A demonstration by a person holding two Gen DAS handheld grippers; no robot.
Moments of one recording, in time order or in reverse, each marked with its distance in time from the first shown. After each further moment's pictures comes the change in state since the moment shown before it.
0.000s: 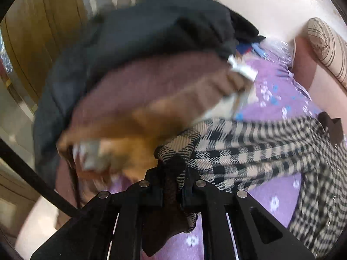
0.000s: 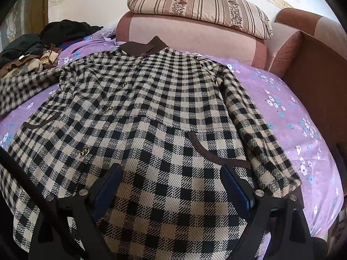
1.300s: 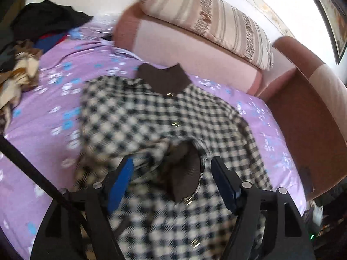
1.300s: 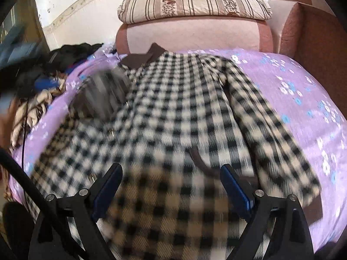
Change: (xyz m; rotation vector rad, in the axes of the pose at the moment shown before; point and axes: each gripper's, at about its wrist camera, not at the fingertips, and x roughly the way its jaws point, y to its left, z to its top) left arm -0.077 -0.263 -0.088 0.319 0.089 -0.786; right arm 0.011 -0.040 0.030 0.163 -0.010 0.208
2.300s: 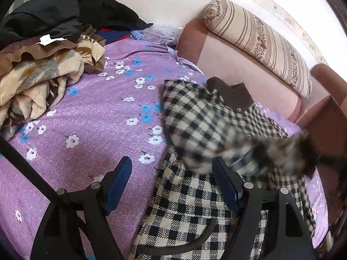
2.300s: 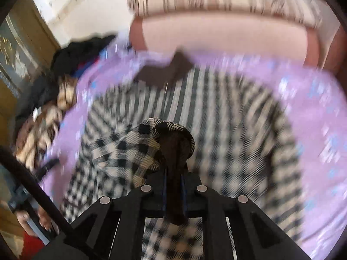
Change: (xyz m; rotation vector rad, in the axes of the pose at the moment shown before) left arm -0.008 0.107 -0.029 -0.139 -0.148 0.209; right arm 0.068 0.014 0.175 -0.046 0.139 0.150
